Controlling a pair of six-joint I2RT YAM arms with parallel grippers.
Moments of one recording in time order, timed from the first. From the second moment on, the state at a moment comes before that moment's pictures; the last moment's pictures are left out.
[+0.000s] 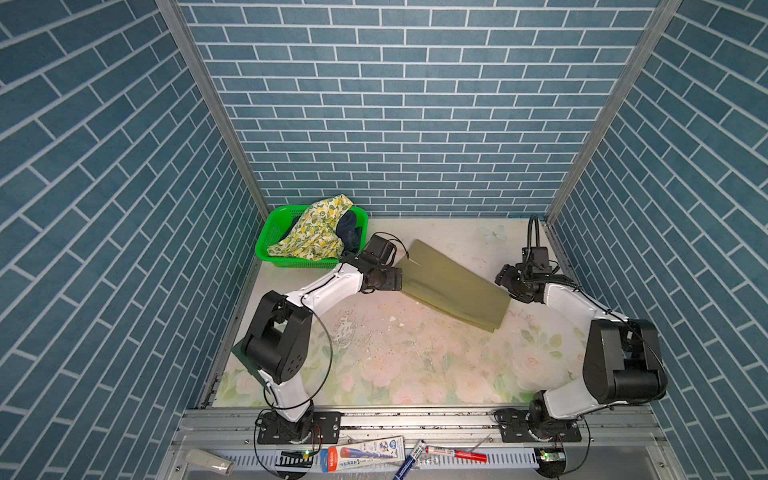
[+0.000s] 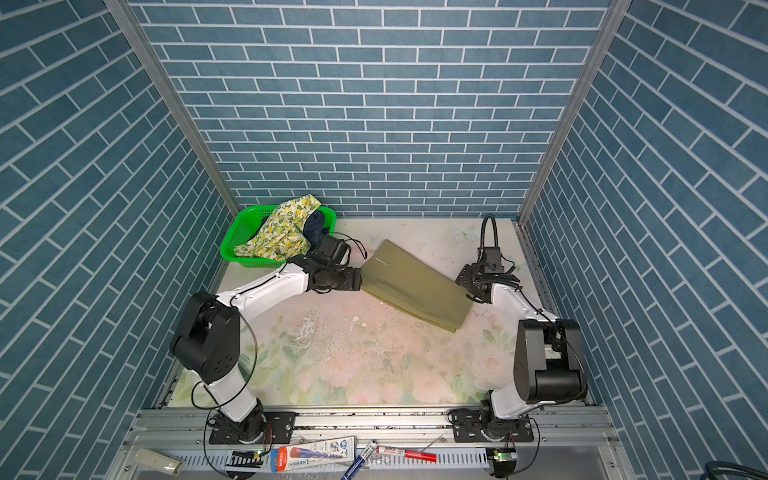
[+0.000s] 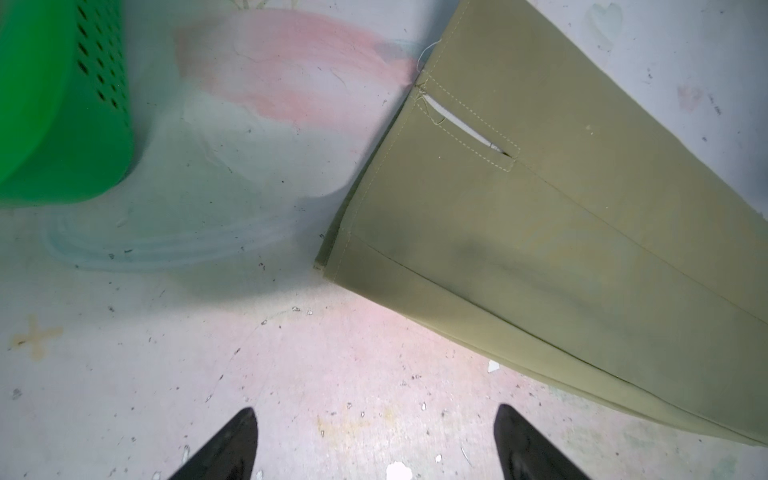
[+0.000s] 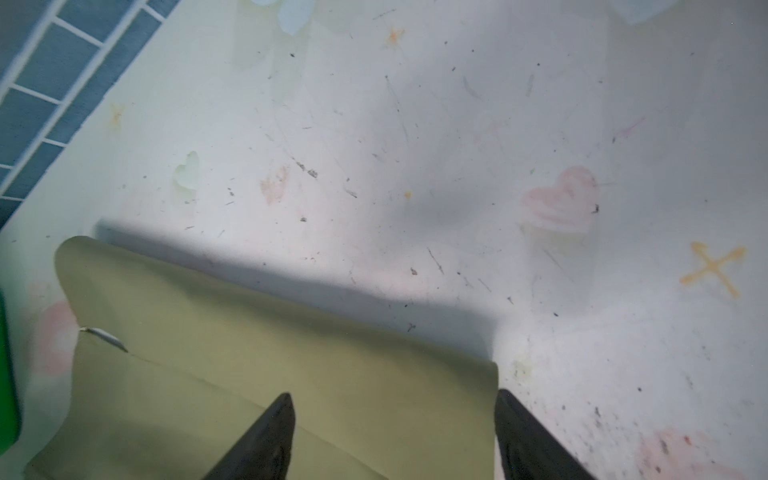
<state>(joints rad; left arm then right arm) -0.52 1.78 1.30 -0.55 -0.02 -0.43 0.09 1.48 0.90 -0.34 -0.07 0.59</state>
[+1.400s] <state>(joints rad) -0.73 1.61 0.78 -0.24 -0.12 -0.74 0.12 1.20 0.69 -0.49 -0.18 0.62</state>
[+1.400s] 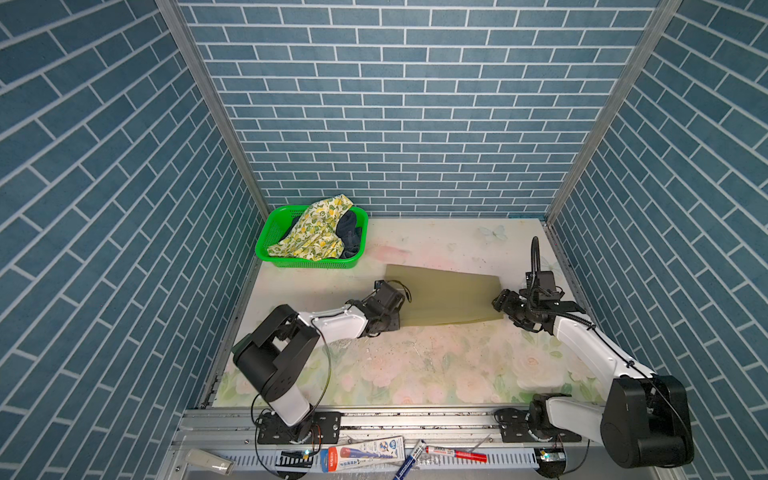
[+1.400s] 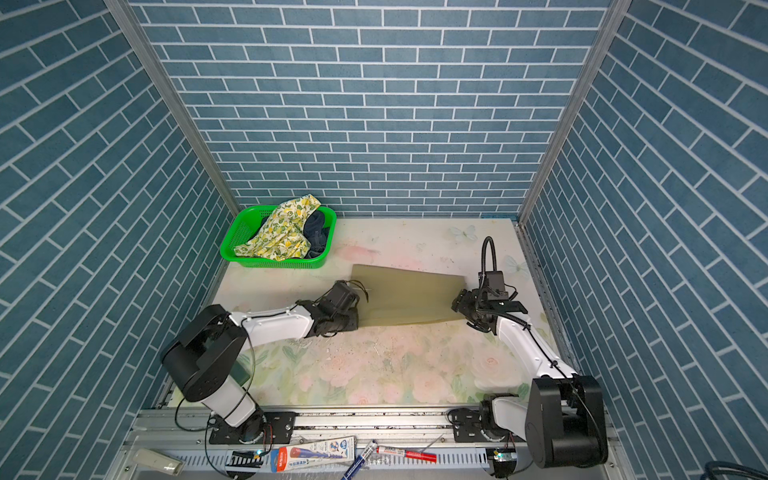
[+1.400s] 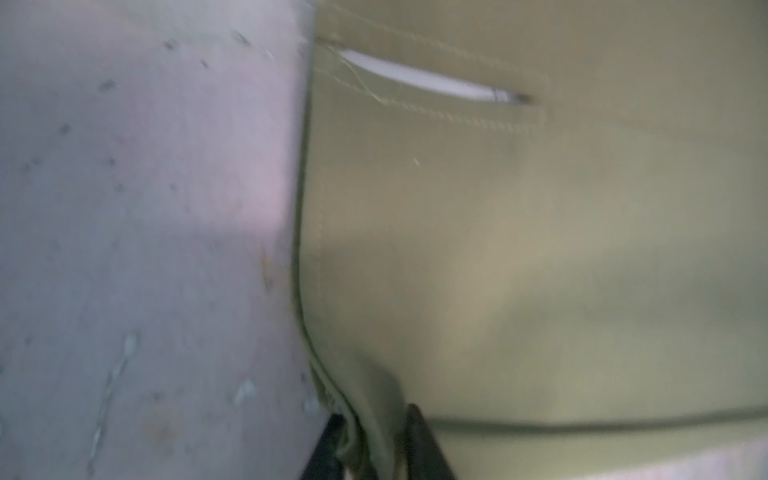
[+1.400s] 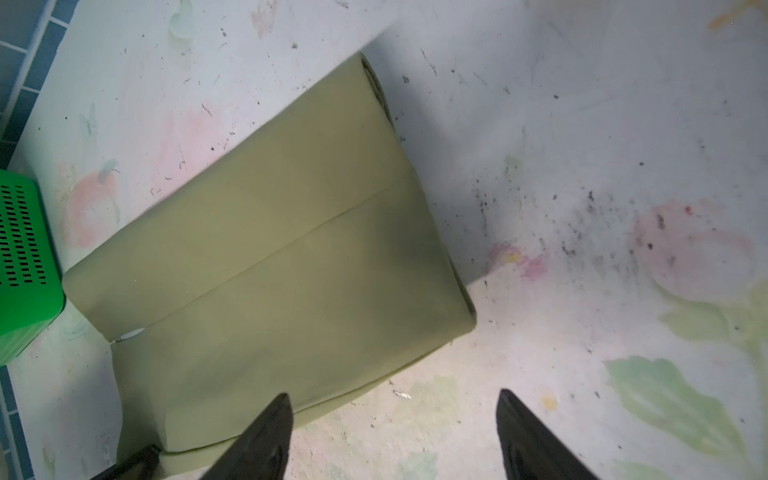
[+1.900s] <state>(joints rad) -0.65 1.41 0.81 -0.37 -0.12 -0.73 0.04 1.35 0.69 -0.45 -0.24 0.59</state>
